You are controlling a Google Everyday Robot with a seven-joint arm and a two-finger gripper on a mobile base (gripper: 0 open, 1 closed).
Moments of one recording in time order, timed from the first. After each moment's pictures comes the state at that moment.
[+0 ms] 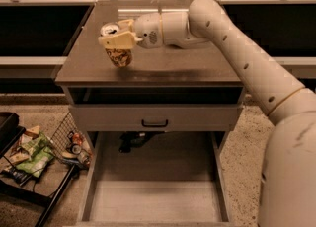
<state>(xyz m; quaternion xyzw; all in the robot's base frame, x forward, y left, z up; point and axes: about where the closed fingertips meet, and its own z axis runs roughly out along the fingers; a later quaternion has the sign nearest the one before) 0.654 0.123 0.936 -0.51 0.54 0.49 0.46</state>
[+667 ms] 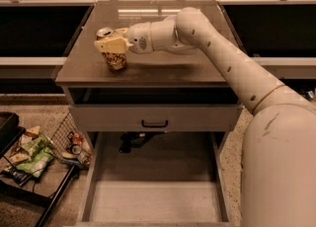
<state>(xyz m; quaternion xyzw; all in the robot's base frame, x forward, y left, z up) 0.695 0.148 0.880 -0.47 0.60 0.48 0.43</state>
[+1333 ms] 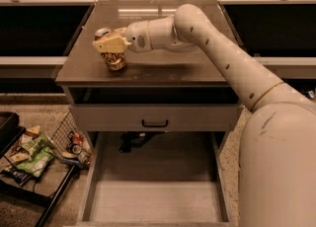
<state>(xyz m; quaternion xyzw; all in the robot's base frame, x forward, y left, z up) 0.696 0.148 0.895 -0.47 0.60 0.48 0.43</state>
